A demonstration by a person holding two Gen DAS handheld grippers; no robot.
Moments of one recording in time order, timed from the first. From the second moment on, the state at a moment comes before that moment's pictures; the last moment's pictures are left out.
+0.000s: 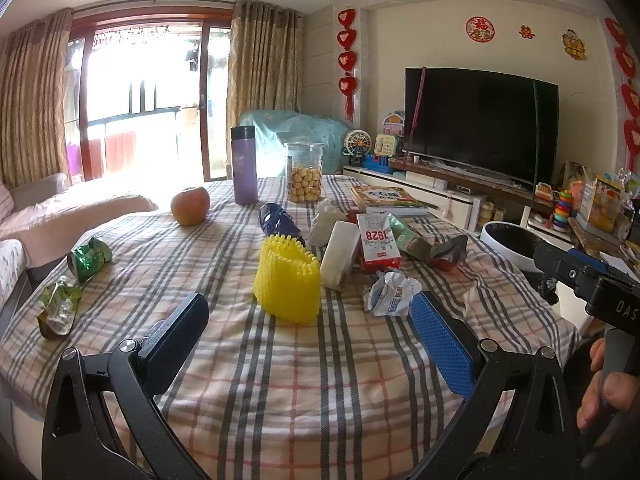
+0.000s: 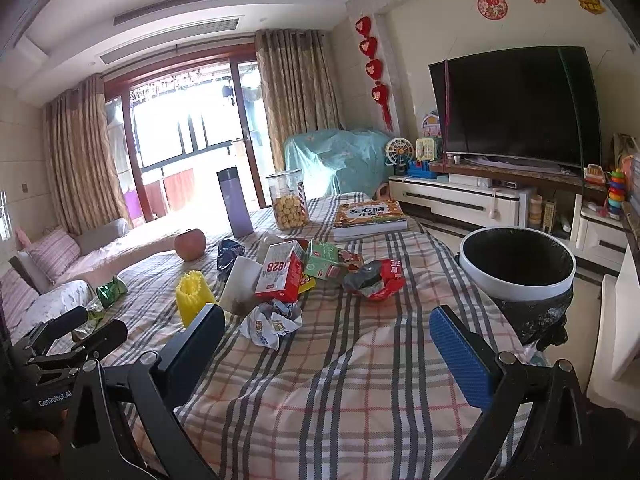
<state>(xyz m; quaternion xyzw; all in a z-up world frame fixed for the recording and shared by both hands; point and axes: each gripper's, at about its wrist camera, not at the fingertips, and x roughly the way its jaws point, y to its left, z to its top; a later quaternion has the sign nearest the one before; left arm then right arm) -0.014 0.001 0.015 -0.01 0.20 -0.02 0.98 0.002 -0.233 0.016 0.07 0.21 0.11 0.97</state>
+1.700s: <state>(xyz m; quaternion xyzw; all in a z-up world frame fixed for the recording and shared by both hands) -0.001 0.008 0.007 -0.02 0.22 -0.02 0.98 0.012 -0.230 0.005 0.09 0.24 0.13 0.96</state>
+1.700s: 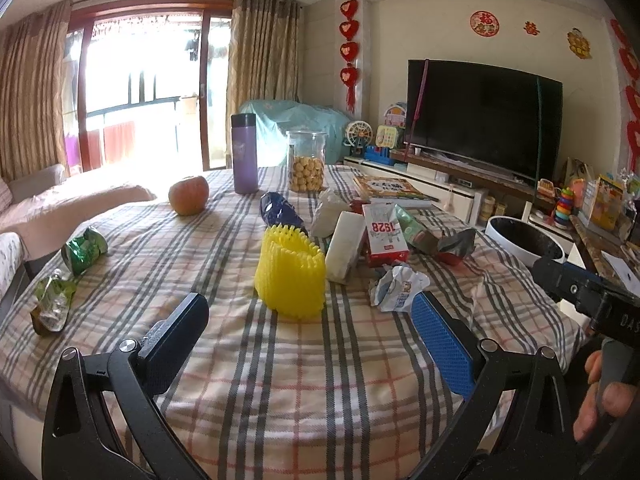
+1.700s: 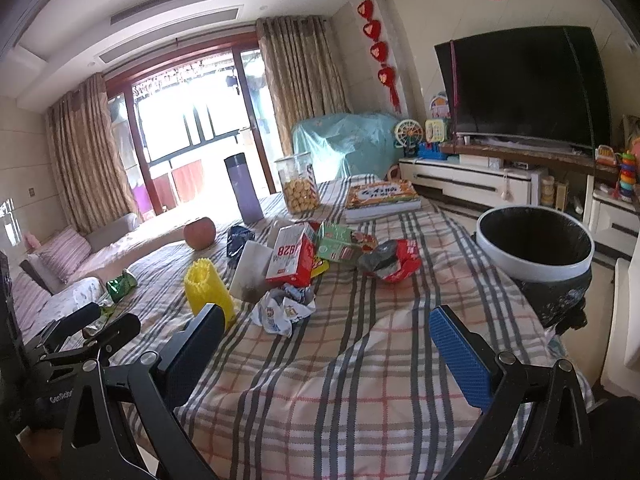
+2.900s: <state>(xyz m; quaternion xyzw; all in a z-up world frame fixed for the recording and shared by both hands) 0.127 0.034 -0.044 -0.02 0.33 -0.04 0.94 0.132 -0.181 -0.072 0.11 0.41 0.22 0.88</state>
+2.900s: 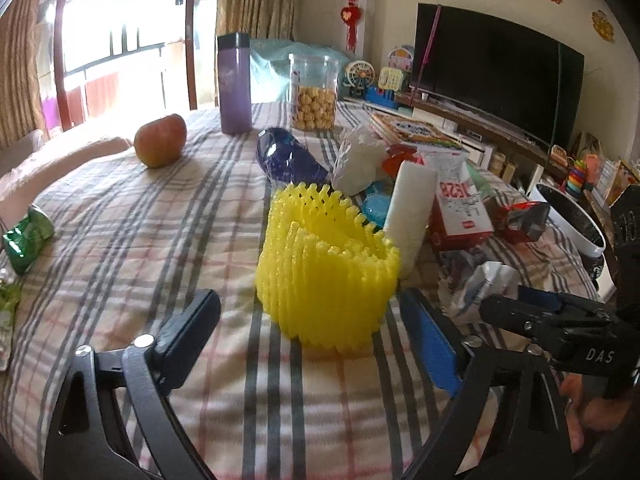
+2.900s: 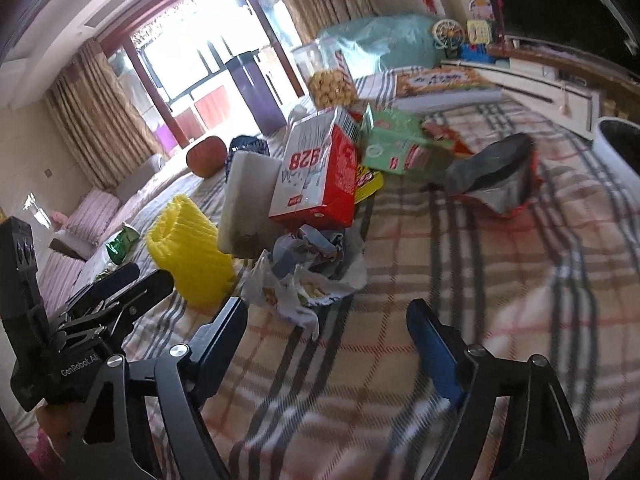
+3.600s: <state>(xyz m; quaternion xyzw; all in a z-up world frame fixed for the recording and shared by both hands) 0.092 0.000 -0.036 -0.05 0.35 -0.14 0.93 0.105 -0.219 -0.055 0.15 0.39 0.24 0.88</state>
